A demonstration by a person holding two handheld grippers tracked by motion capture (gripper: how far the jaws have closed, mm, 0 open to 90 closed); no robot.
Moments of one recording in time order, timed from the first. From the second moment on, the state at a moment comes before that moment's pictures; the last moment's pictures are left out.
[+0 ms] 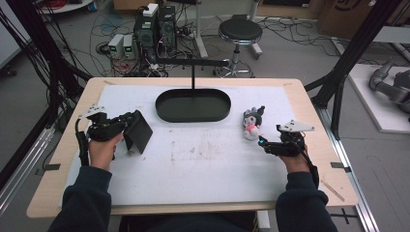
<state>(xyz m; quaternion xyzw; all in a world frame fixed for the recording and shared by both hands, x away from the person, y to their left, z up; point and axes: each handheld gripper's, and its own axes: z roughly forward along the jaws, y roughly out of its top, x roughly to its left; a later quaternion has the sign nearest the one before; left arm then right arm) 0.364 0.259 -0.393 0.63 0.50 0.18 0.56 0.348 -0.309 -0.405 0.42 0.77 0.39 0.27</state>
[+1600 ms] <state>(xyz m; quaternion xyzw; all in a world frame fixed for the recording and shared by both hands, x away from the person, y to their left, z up) 0.352 0.241 -0.395 0.67 0.46 0.24 0.53 0.349 -0.310 -0.406 0.43 0.78 0.38 0.26</state>
